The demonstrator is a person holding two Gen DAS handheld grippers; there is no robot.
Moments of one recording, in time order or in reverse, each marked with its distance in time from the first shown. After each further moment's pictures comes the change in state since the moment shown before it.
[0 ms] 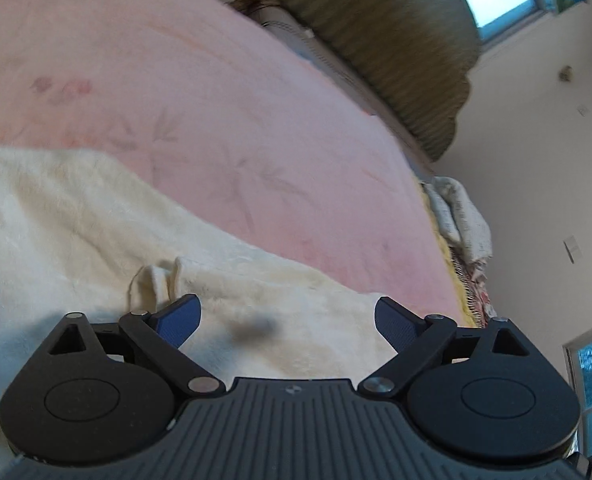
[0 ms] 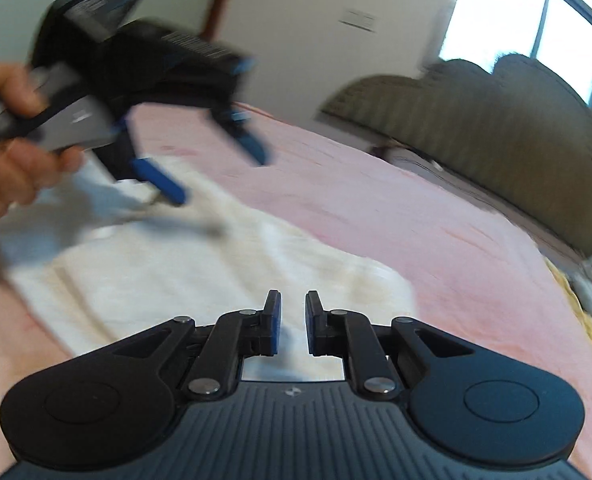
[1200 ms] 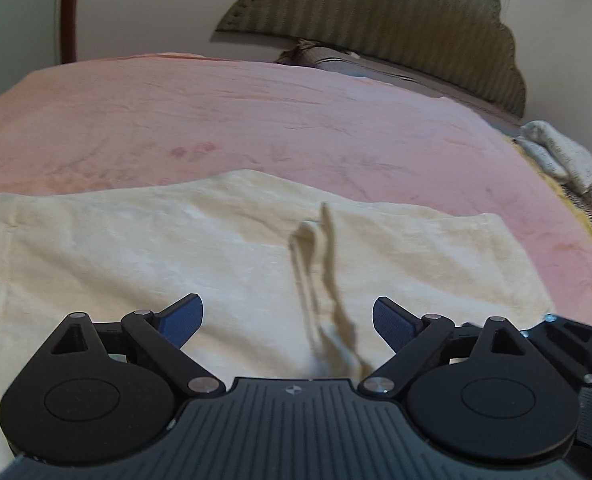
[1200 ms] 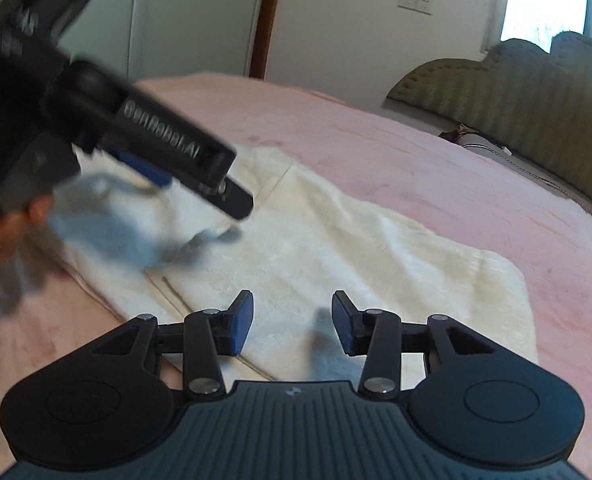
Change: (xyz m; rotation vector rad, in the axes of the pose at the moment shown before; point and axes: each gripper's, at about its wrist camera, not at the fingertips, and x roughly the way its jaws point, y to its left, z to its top) left arm -0.081 -0.015 -0.072 0.373 -0.161 0.472; right arm 0.008 0.062 0.005 -0.054 0.028 0.209
